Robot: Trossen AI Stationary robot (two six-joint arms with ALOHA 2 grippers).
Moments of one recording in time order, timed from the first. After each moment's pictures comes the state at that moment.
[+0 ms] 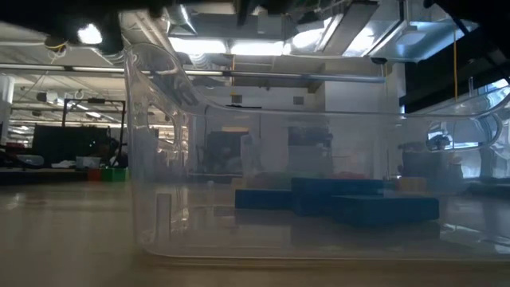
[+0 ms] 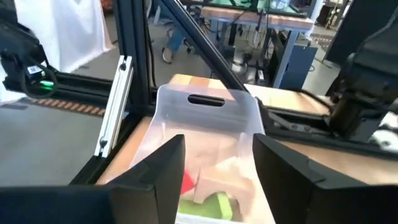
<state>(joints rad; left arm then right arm) -0.65 1.17 0.97 0.09 -0.92 -0.10 0.35 2.49 2.02 0.29 0.14 -0.04</state>
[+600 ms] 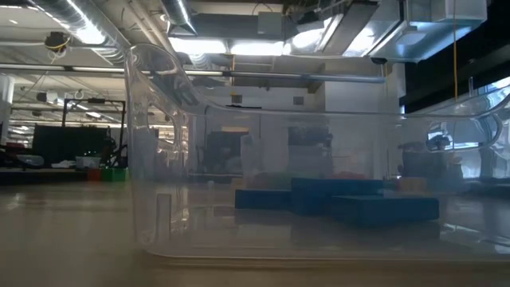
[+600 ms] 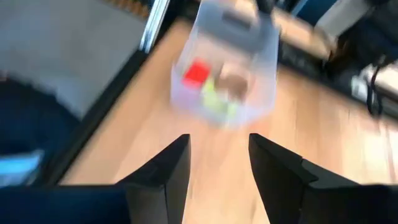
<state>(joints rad) -0.69 1.06 0.97 -0.33 -0.93 -0.41 0.46 2.21 2.02 -0.46 0.23 -0.13</state>
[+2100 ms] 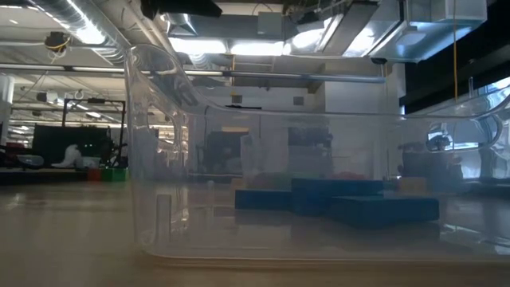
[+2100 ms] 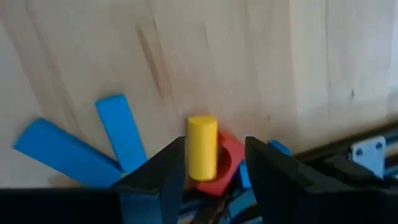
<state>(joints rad) -0.48 1.39 0.95 -0.01 -0.92 -0.31 0.99 1.47 1.13 -1.35 0.14 1.20</state>
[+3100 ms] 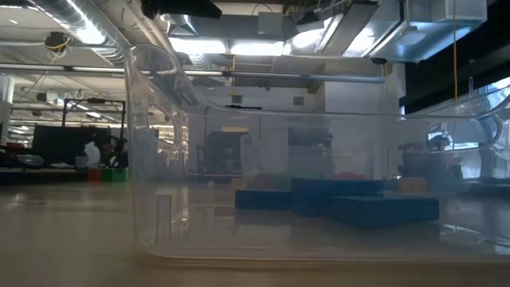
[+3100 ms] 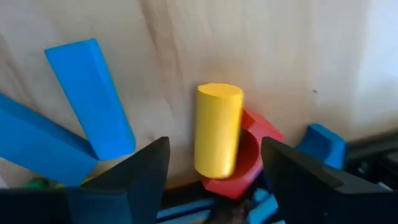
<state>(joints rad) -0.48 1.39 0.95 -0.02 -0.92 -0.29 1.01 1.47 0.89 -1.12 -0.02 1.18</state>
